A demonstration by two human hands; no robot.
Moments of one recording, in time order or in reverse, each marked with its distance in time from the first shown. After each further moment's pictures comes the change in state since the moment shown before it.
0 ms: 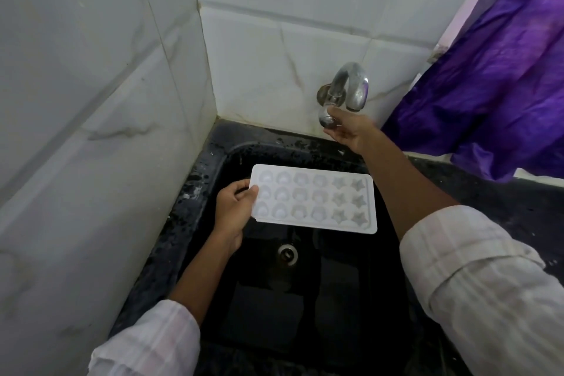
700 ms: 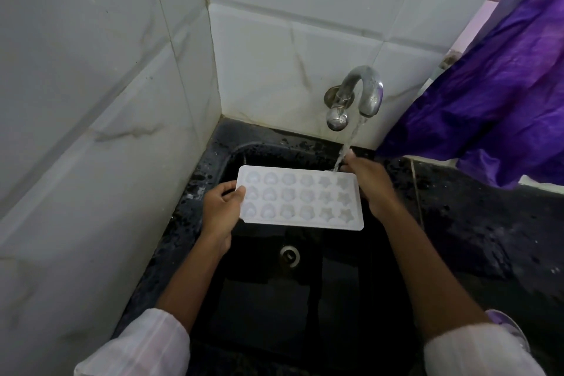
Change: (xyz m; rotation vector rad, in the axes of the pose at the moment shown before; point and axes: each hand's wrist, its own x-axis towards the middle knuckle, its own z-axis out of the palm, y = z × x) left_hand 0.011 0.003 -0.027 -0.007 0.097 -0.015; right_hand -0.065 0.073 -0.044 -0.419 0.072 -0.142
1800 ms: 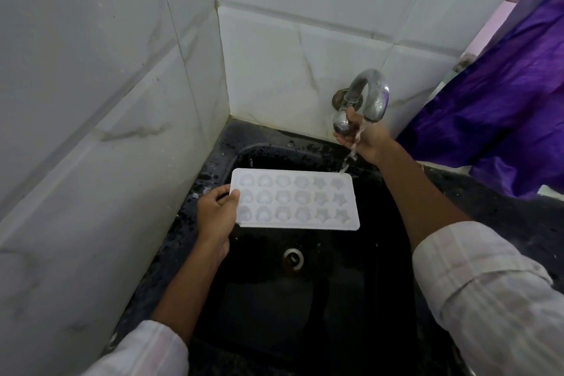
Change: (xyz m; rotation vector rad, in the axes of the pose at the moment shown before) left_hand -0.005 -0.002 -0.007 -0.030 0.142 0.016; right_hand 0.092 -0.065 0.015 0.441 -0.212 0.079
